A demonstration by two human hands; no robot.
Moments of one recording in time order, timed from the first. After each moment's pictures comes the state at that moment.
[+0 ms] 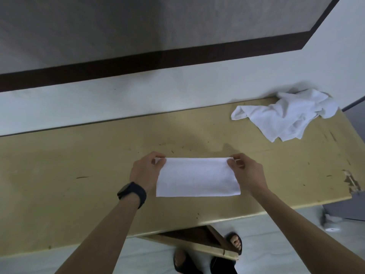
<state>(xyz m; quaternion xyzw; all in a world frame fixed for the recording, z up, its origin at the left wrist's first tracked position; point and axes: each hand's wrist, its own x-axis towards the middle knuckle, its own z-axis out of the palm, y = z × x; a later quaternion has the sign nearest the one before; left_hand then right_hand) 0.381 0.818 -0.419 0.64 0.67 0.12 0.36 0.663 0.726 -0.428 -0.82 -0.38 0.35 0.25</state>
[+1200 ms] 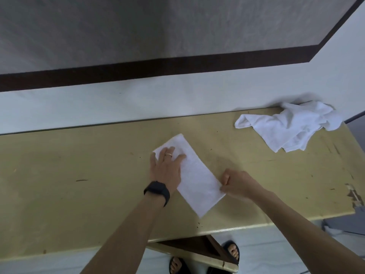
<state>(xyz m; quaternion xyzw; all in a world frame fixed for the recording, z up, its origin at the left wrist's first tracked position) 0.426 0.825 -0.443 0.82 0.56 -0.10 0.11 0.656 0.751 -0.423 -0.75 -0.51 0.42 -0.03</state>
